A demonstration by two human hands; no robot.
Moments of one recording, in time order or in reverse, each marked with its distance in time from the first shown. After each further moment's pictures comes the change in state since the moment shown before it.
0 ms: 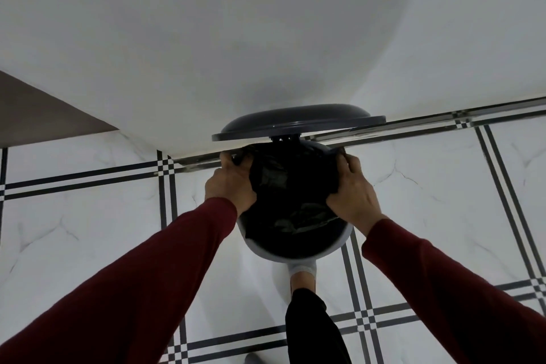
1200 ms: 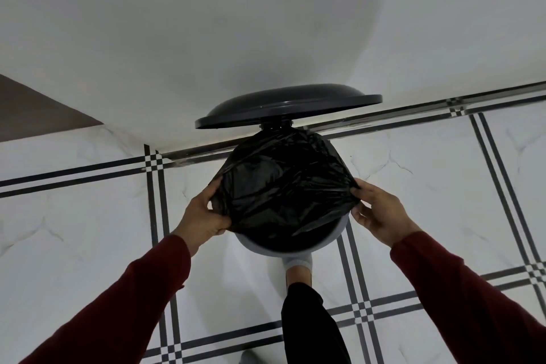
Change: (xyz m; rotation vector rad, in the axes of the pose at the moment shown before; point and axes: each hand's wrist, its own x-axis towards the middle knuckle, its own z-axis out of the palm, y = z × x) left_hand -0.033 -0.059 0.055 -1.201 -0.159 -0.156; right_hand -0.017 0.092 0.018 1.363 -0.081 0.664
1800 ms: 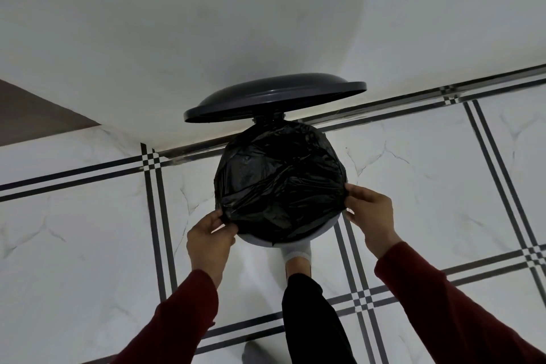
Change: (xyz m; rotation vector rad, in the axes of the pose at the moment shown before) left_hand -0.033 -0.056 0.047 -0.240 0.428 -0.067; right_hand -0.022 0.037 0.004 -0.209 0.225 -0.254
